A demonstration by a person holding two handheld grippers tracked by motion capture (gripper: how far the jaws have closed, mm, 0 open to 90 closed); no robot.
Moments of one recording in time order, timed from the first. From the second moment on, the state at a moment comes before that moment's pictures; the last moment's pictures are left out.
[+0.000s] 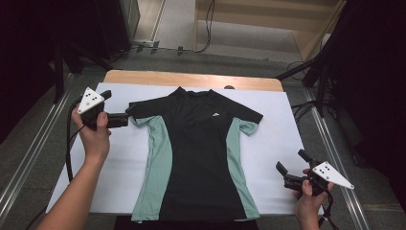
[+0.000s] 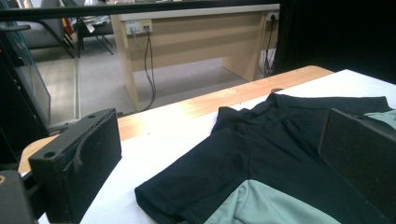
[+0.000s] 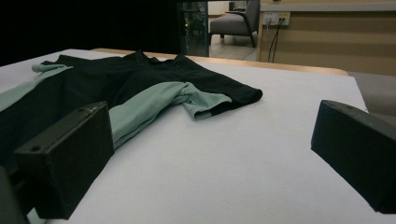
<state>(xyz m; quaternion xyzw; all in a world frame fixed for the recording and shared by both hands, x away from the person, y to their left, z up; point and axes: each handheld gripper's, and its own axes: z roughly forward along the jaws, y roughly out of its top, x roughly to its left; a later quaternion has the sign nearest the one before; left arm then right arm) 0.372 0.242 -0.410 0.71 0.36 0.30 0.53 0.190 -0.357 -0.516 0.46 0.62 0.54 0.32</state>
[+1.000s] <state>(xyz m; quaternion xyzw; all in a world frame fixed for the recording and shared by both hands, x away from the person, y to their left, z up) 0.418 0.243 -0.424 0.71 0.41 0.27 0.51 0.191 -0.357 -0.516 0.46 0.62 0.54 0.32</state>
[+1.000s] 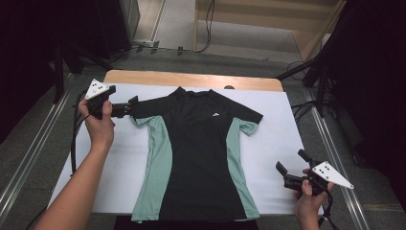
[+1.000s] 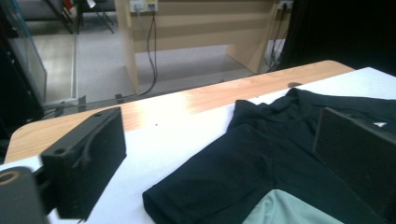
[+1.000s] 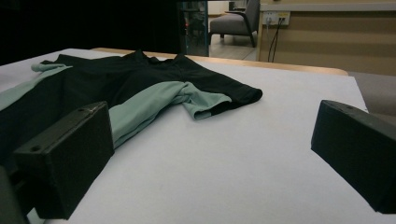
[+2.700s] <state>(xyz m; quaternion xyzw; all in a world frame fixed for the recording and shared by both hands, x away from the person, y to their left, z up) 0.502 0.259 -0.482 0.74 0.53 0.11 0.39 0.192 -0.356 -0.516 0.46 0.63 0.54 0.32</state>
